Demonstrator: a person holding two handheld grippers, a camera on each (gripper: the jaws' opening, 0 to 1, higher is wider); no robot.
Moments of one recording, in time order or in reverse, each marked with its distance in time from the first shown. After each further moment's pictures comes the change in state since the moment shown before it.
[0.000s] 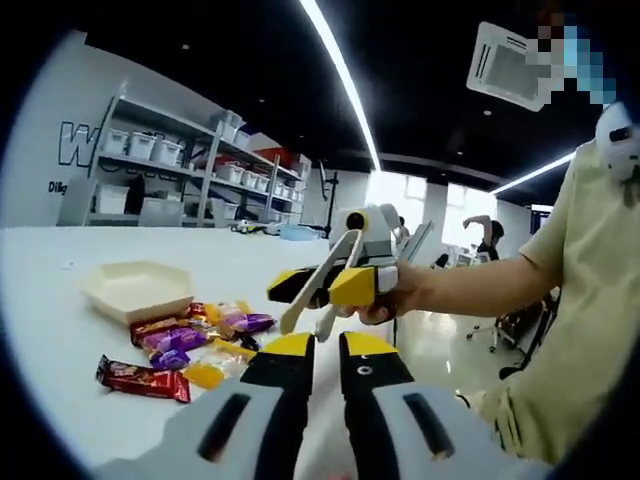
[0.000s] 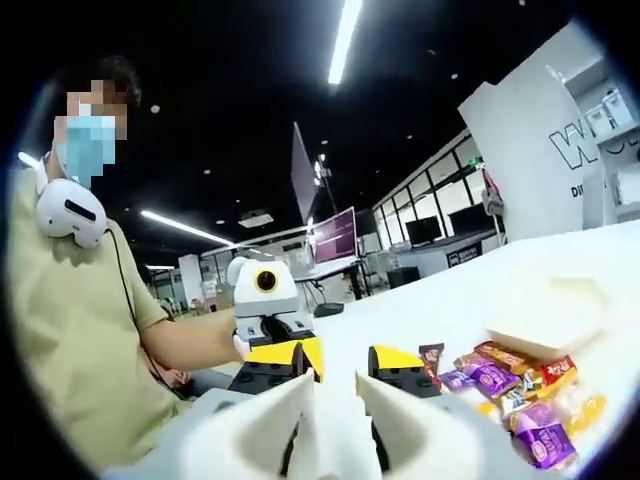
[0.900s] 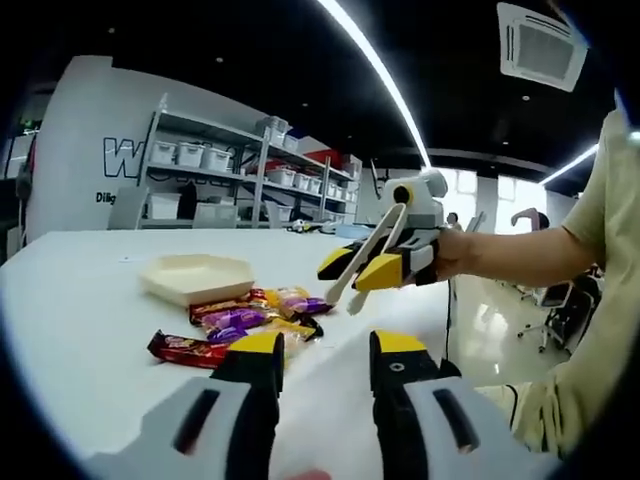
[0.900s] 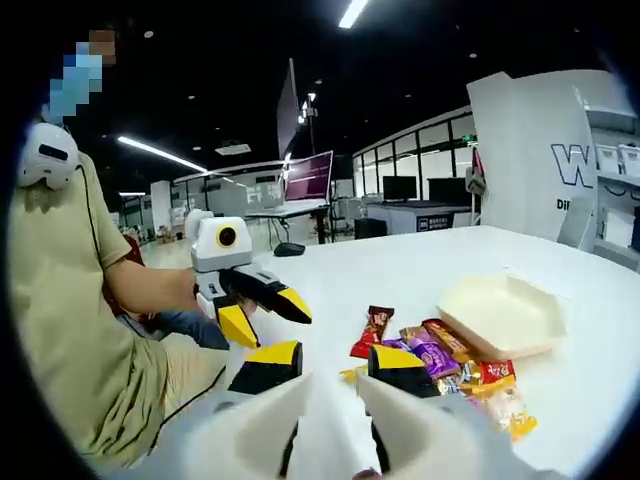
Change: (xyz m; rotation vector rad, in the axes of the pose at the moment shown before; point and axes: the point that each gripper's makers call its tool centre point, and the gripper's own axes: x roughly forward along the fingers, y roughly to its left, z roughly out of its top) left arm -0.020 0.036 -0.019 0.043 0.000 0.254; right arm -0.013 -0.037 -0.019 -0.187 0.282 -0.143
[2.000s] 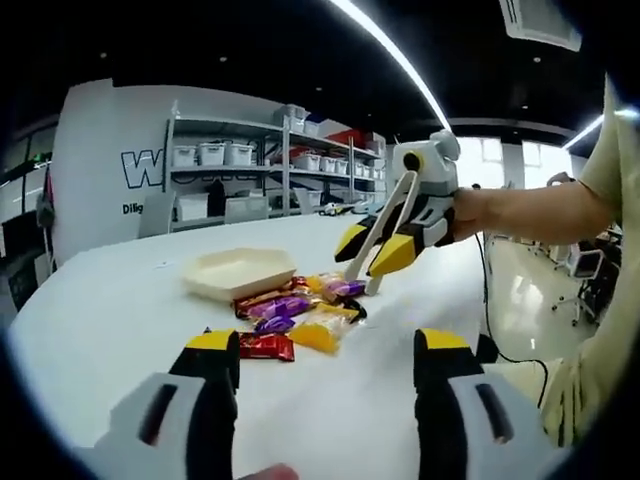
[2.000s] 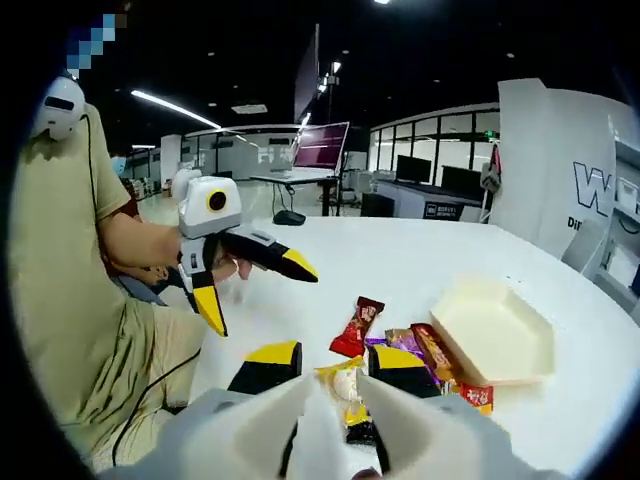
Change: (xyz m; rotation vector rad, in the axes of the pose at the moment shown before) left arm -0.014 0.031 -0.003 0.095 0.085 0.153; right arm 0.017 -0.015 0.003 -0.125 0.128 0.028
